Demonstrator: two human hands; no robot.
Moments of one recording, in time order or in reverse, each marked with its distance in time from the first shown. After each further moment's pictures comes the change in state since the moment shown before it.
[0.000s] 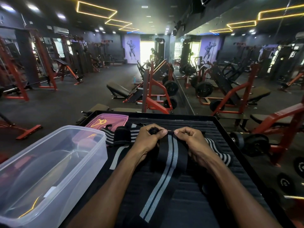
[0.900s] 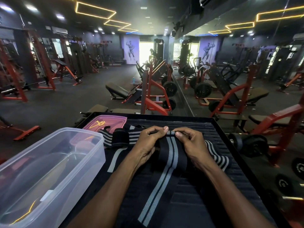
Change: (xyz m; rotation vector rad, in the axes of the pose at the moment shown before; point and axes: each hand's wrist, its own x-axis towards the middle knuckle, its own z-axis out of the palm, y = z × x) left_hand -0.002 0.001 0.008 -0.399 -0.100 -0.106; right_hand -0.002 0.001 0.001 -0.177 0.086 -0.274
